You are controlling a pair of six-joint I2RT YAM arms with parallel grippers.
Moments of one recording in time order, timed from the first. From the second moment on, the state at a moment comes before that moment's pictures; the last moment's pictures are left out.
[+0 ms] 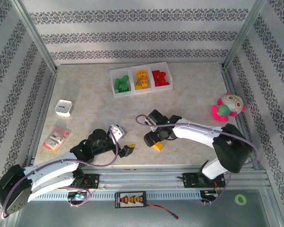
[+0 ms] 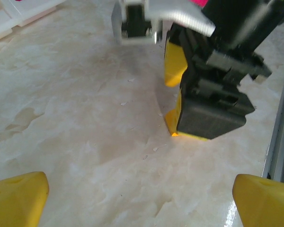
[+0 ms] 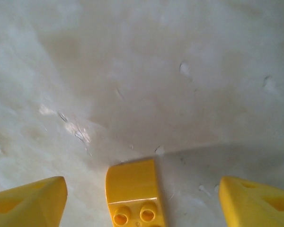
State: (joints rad) left arm -0.77 0.88 0.25 0.20 0.18 -0.03; right arm 0.82 1.55 0.89 -0.63 -0.02 0.26
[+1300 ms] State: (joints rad) left arm -0.77 0.86 0.21 0.29 0.08 -0.05; right arm 0.67 1.65 1.11 -0.15 0.17 0.34
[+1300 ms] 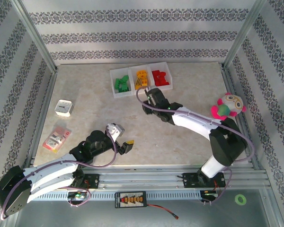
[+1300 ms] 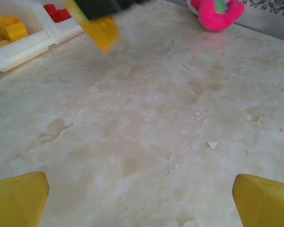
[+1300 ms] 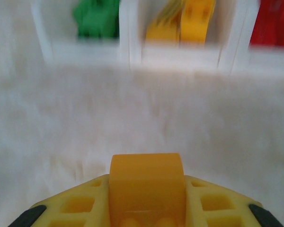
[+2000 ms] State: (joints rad) left arm -0.77 0.86 0.21 0.31 0.03 -0.06; right arm 0.51 2.28 1.70 0.20 0.28 0.46
